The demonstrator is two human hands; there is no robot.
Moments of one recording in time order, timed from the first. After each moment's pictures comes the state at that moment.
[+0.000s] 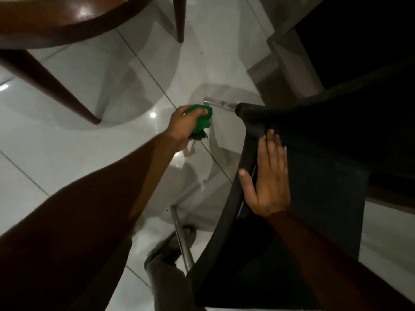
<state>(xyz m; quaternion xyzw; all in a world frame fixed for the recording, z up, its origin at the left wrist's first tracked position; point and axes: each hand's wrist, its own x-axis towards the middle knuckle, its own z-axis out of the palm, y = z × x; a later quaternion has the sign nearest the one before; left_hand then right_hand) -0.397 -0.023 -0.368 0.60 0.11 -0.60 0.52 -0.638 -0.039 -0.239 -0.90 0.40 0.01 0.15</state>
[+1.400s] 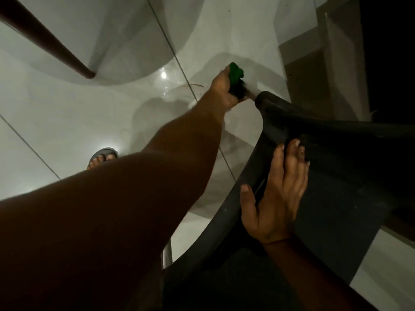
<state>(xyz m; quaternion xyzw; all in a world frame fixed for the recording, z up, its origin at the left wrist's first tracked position) -0.428 -0.134 -0.397 0.39 0.39 -0.63 0.54 -0.635 -0.041 -0.243 -0.91 0.41 0.01 0.11</state>
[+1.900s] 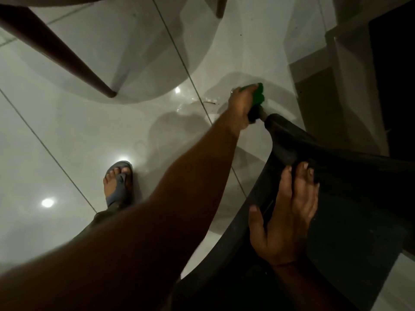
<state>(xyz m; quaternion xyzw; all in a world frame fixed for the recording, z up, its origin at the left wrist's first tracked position) -0.437 -0.143 -0.381 0.51 0.28 -0.61 0.53 -0.650 -0.049 -0.237 -0.92 0.38 0.03 0.12</state>
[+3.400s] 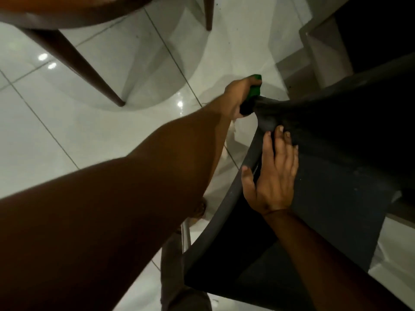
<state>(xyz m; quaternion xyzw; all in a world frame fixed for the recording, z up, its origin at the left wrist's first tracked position) -0.434 -0.124 -0.324 0.54 0.17 -0.66 0.49 -0.639 -0.045 -0.246 -0.91 0.40 -0.01 0.12</state>
